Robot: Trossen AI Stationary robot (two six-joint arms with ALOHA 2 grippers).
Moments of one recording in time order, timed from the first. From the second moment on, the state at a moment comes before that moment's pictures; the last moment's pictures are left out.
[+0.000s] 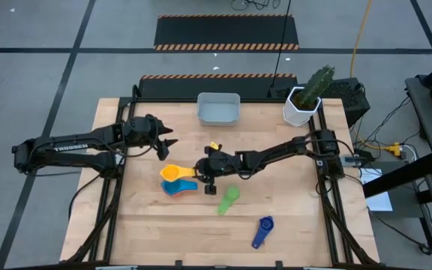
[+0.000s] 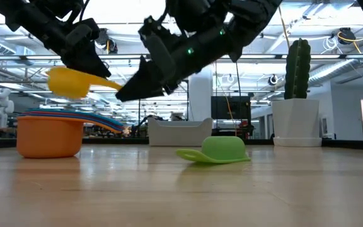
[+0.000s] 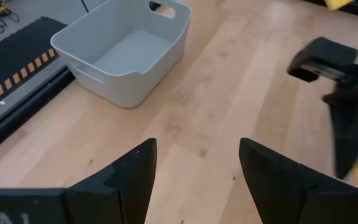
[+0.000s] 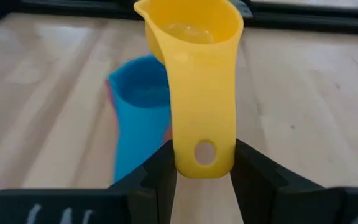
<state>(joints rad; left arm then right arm) 0.29 0.84 0.56 -0.31 -0.10 -0.14 0.07 2.00 1.23 0.28 0.03 -0.01</state>
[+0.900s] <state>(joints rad) 0.29 0.84 0.56 -0.30 -0.10 -0.13 0.13 2.06 1.24 0.29 0.08 0.02</state>
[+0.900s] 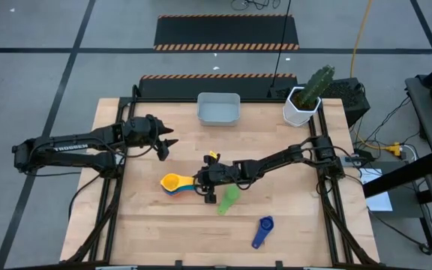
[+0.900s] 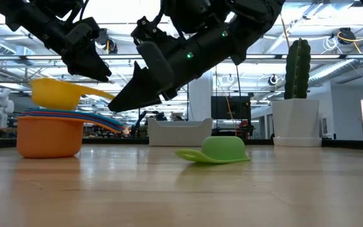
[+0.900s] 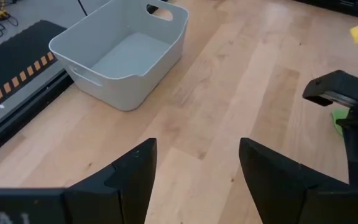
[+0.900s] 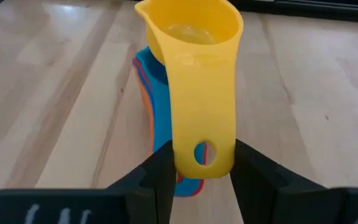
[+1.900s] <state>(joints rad) 0.27 0.84 0.56 -0.26 -0.06 -0.13 0.17 1.92 1.24 0.04 0.11 0.02</state>
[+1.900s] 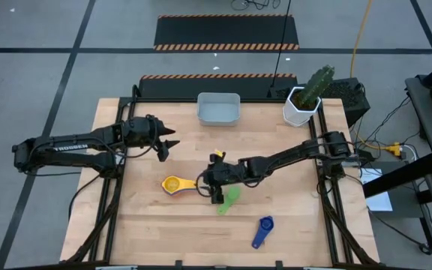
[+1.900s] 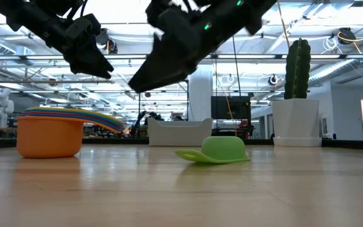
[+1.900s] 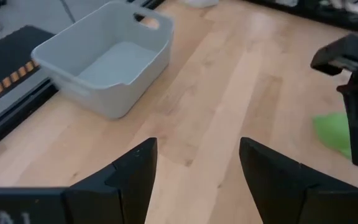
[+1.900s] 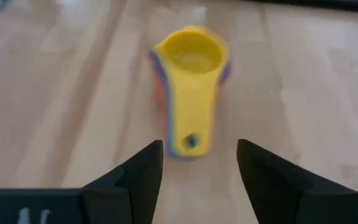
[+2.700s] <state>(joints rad) -0.12 0.94 0.56 -0.14 -0.24 -0.35 0.52 1.93 1.17 -0.10 0.45 0.28</state>
